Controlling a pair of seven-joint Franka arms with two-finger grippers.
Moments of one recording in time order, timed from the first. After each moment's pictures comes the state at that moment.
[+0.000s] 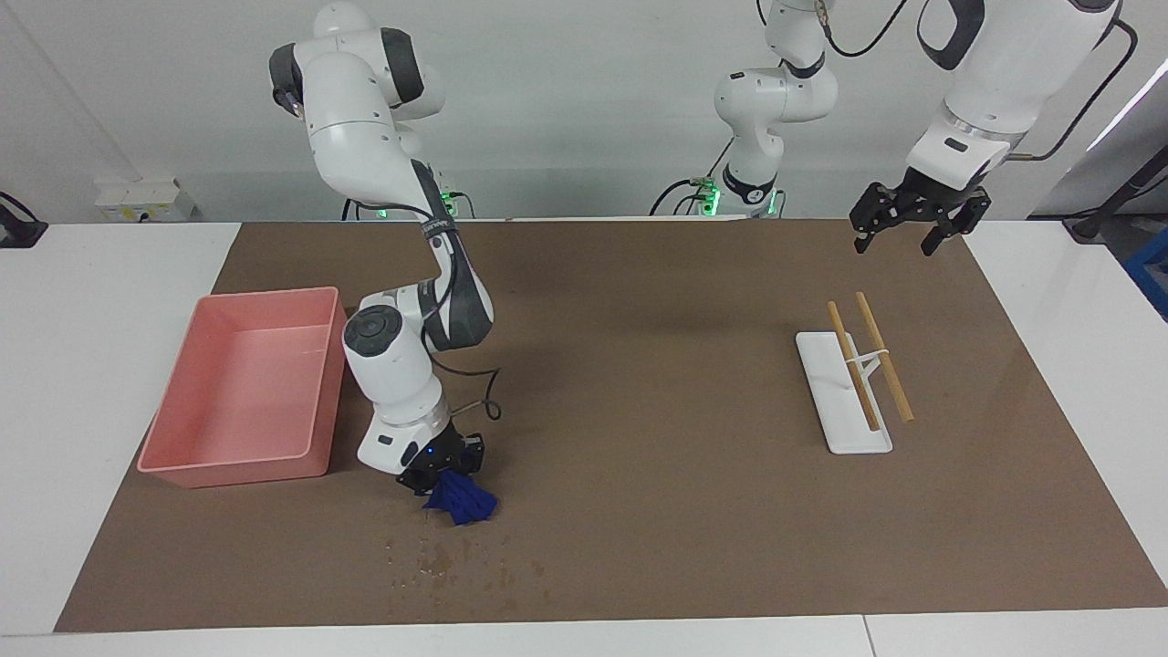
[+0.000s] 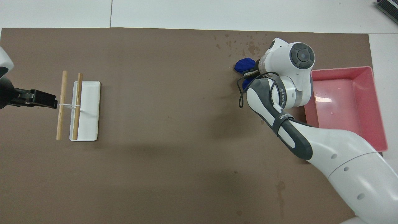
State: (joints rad) left arm -0.01 -0.05 -0.07 -1.64 -0.02 1.61 0.05; right arm 0.17 0.64 0.06 -1.57 0.06 2.42 -0.16
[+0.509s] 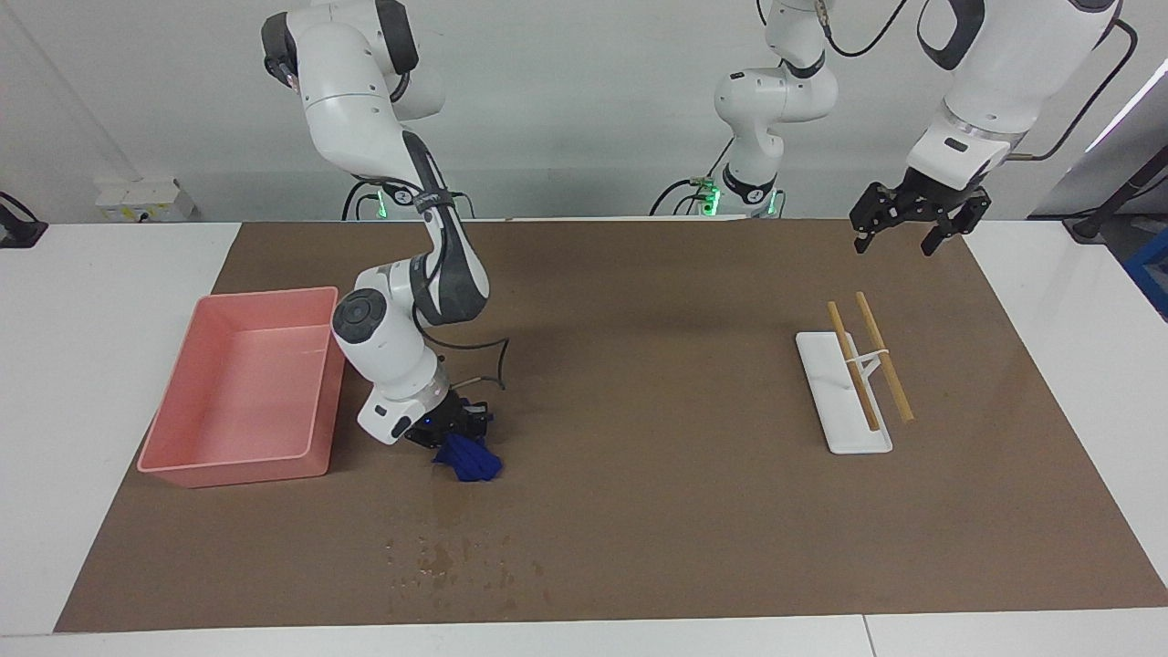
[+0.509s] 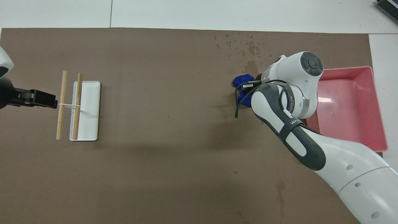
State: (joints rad) left arm -0.01 -0.05 -0.07 -1.64 -0.02 1.61 0.05; right arm 0.17 0.52 0.06 -1.72 0.31 2.31 -0.01
